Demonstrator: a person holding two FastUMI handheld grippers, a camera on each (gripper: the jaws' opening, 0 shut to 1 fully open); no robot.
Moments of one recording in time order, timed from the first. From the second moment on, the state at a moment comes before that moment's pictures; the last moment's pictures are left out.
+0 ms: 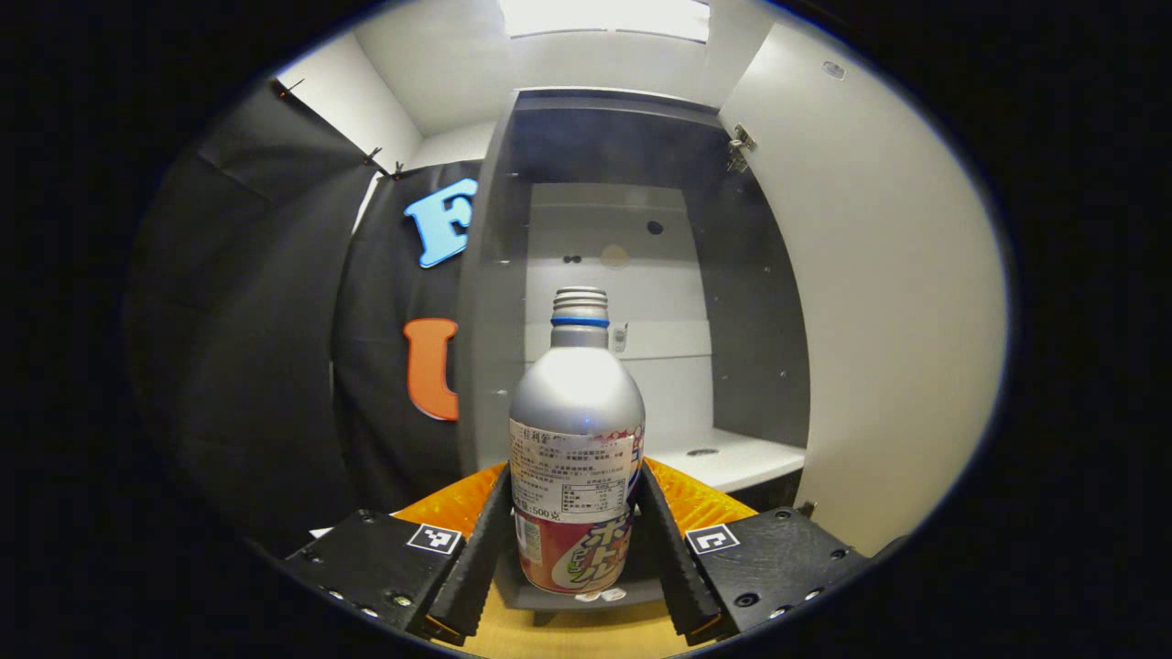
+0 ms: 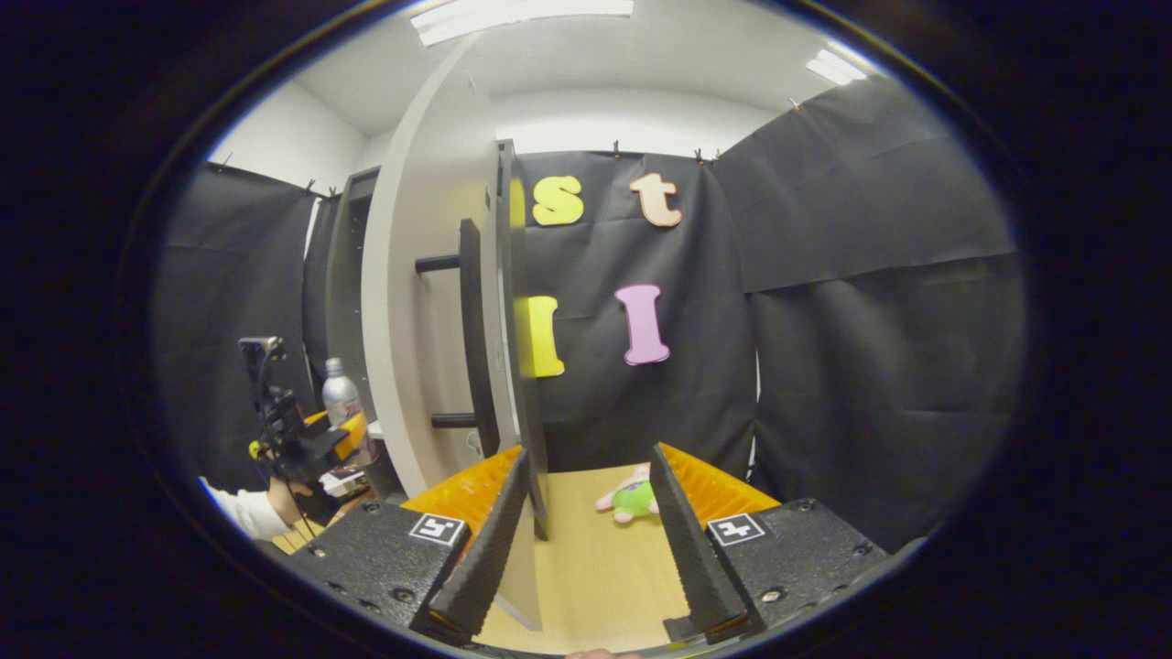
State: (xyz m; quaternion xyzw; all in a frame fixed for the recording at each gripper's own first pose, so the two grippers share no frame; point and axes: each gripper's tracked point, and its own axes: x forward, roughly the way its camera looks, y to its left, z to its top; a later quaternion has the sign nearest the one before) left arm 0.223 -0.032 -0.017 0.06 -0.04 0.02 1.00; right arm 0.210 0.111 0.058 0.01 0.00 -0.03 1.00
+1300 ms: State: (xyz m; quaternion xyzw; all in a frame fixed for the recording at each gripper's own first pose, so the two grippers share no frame) left arm 0.101 0.085 -0.263 0.05 0.11 0.17 0.98; right arm 0.168 0.124 0.059 0.03 0.01 -0.06 1.00
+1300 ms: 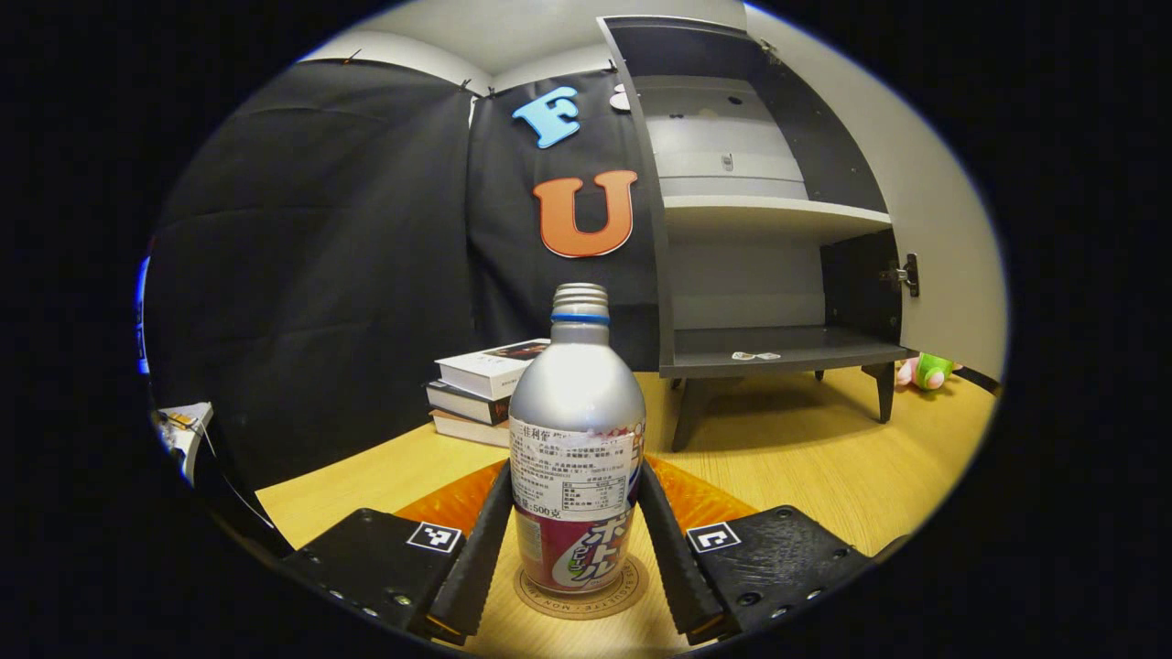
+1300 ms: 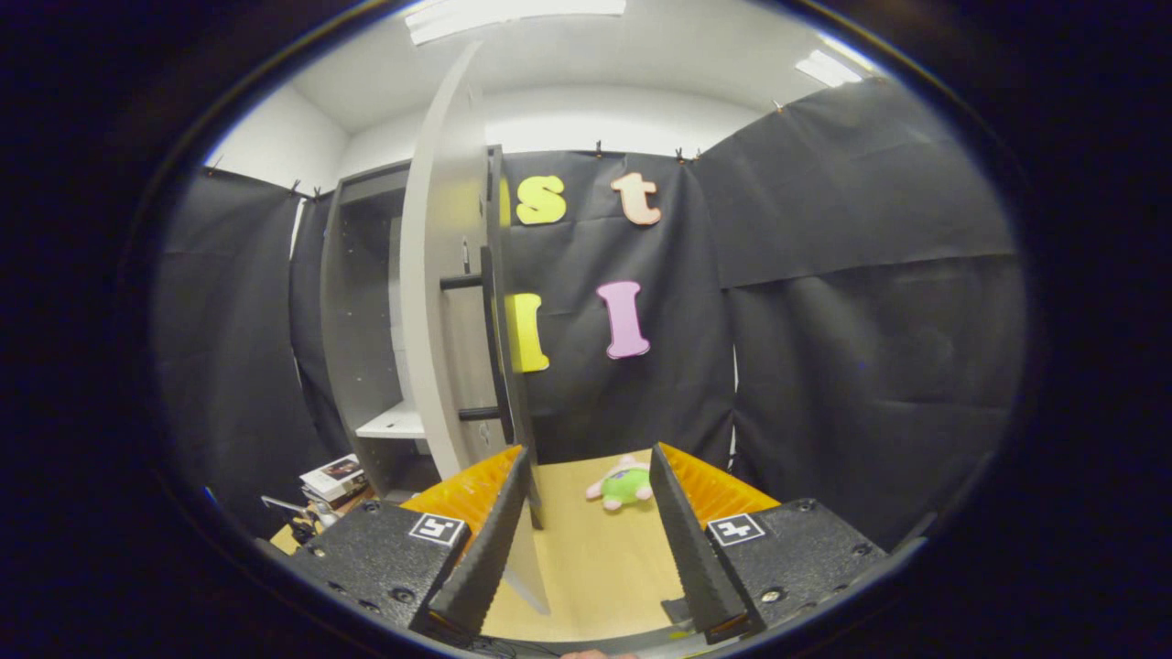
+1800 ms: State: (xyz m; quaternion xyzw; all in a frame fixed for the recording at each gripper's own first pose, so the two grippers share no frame) left arm 0.088 0.081 -0.279 0.02 0.11 0.15 0.98; right arm 0.171 0.130 0.055 0.03 0.02 -0.06 1.00
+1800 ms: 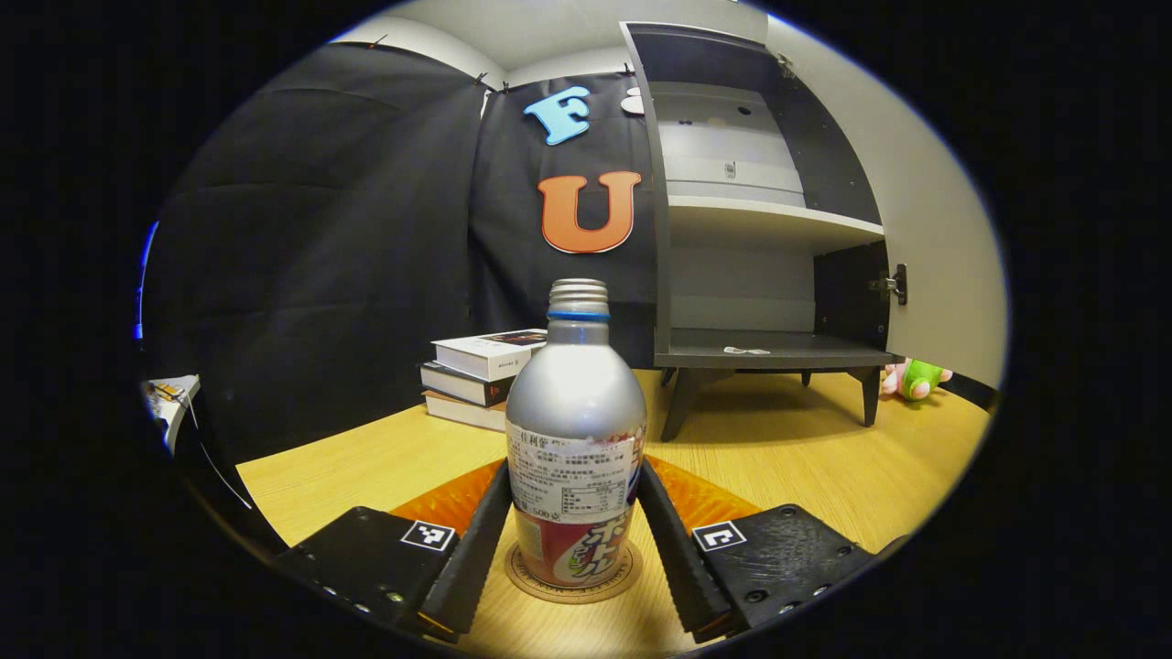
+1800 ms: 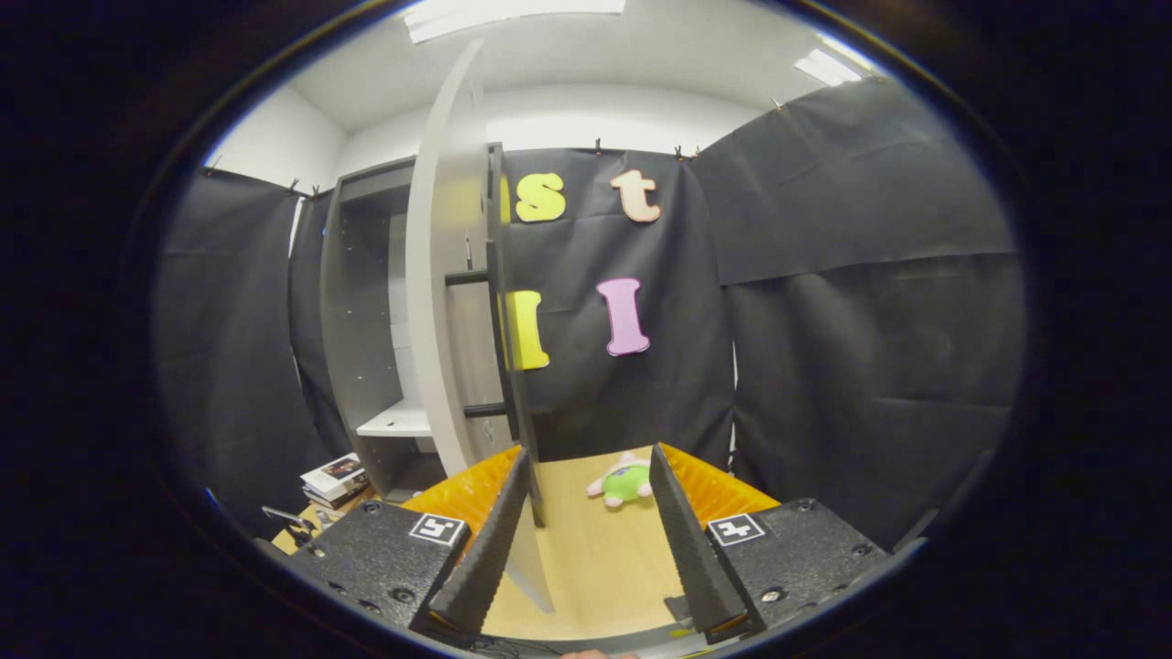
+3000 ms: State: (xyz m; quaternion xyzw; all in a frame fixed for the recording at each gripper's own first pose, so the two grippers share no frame) left arm 0.070 0.025 -0.106 0.02 0.03 0.07 1.00; right arm 0.200 0.128 0.051 0.03 0.02 -0.04 1.00
